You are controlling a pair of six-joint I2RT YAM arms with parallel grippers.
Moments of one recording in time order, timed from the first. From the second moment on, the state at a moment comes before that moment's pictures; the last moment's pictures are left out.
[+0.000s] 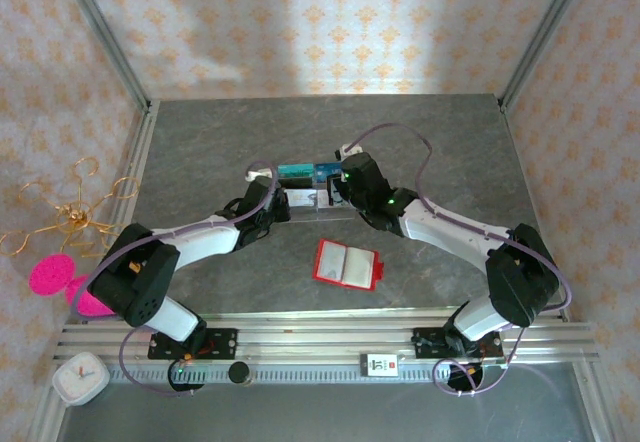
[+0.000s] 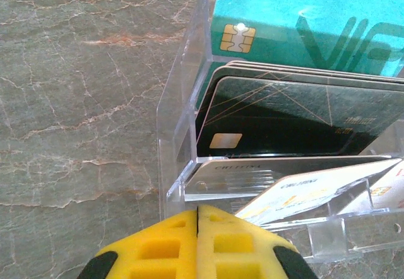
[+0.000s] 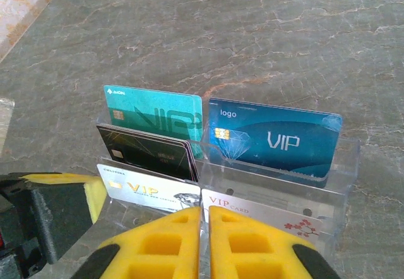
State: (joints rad) left arm -0.49 1.52 0.70 0.08 -0.18 -0.60; right arm 0.74 1.50 1.02 -0.11 0.14 0.41
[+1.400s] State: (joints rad) left arm -0.49 1.30 0.70 0.08 -0.14 -0.63; right arm 0.74 1.50 1.00 -0.10 0.03 0.46
